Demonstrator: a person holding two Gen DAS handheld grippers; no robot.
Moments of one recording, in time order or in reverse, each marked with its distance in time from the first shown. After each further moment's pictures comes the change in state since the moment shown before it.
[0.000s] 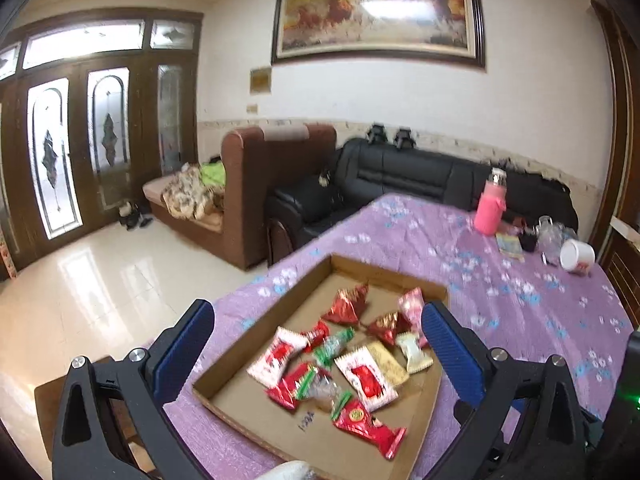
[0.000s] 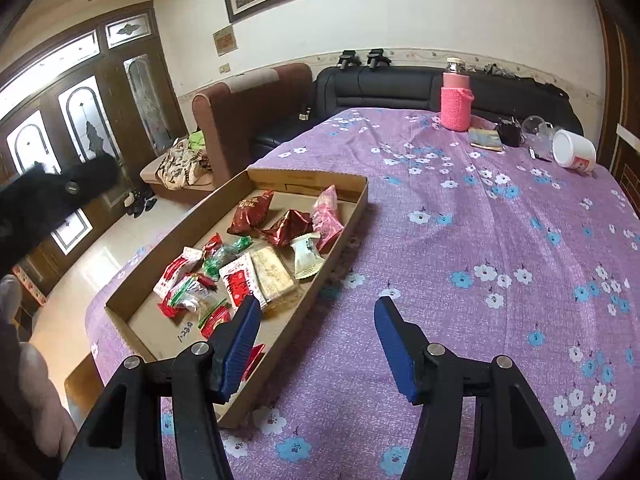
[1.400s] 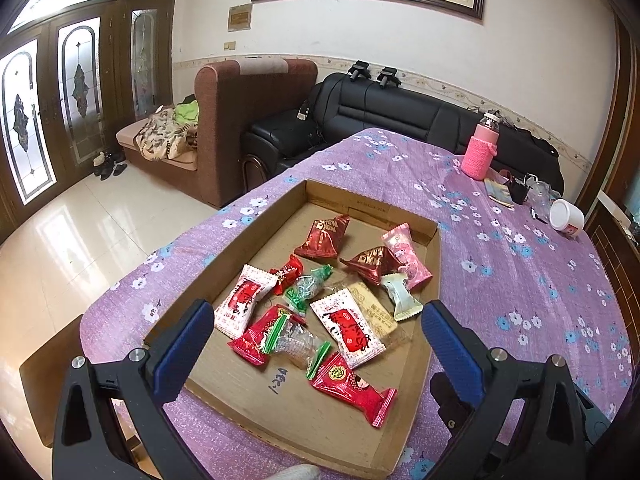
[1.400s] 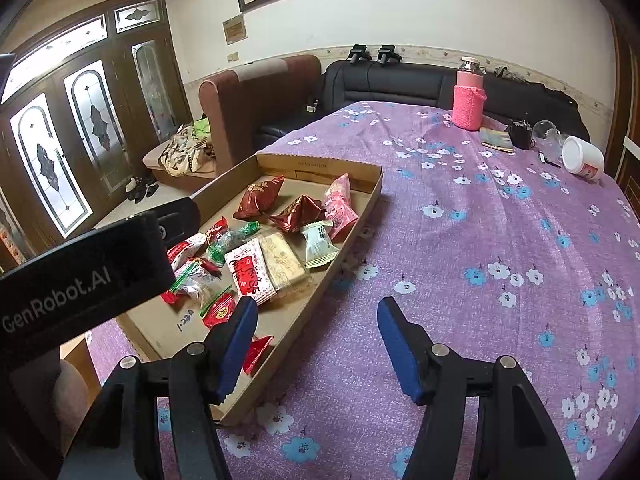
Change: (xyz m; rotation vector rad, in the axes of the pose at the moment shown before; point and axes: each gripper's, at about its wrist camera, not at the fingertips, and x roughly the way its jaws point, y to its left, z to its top) left arm 0.041 -0.004 -0.021 -0.007 0.221 -0.078; right arm 0.011 0.013 -0.006 -0.037 0.025 -0.002
